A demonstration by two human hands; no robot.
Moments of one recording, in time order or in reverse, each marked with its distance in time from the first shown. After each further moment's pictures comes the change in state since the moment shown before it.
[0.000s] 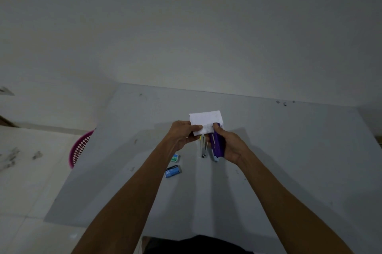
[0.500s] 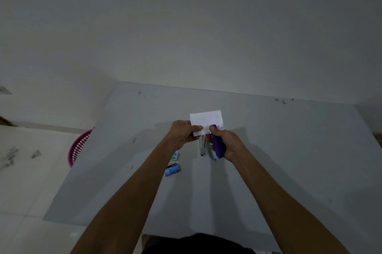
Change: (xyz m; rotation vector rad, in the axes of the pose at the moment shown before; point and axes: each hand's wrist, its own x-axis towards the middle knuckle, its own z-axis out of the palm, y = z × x) left_hand 0.000 -0.004 0.003 0.063 0.000 0.000; right_hand 0.009 0.005 0.005 -0.069 0.187 -0.016
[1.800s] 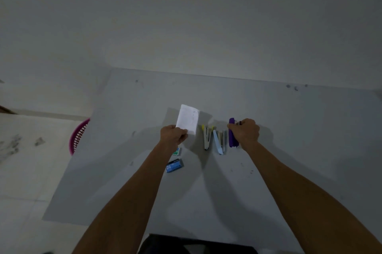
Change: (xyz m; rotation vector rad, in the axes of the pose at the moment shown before) left_hand 0.049 -0.041 -0.034 -0.058 0.377 -0.160; right_hand 0.080 0.010 -0.048 -0.776 0.593 -0.191
